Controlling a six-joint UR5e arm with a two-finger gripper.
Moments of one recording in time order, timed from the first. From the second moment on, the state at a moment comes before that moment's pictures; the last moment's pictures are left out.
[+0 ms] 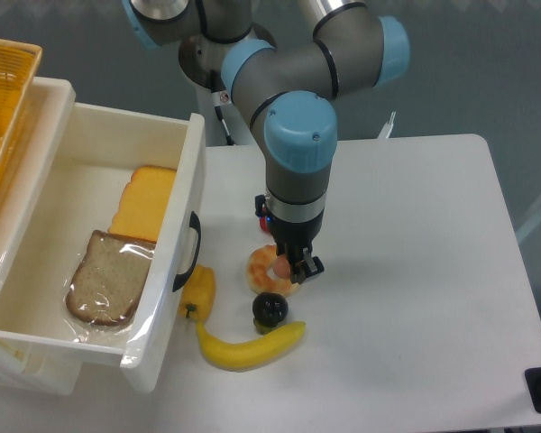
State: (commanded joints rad) arm 2.42 -1.89 -1.50 -1.22 1.53 1.56
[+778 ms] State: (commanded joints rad) arm 2.43 -1.89 -1.50 -1.22 1.50 1.51
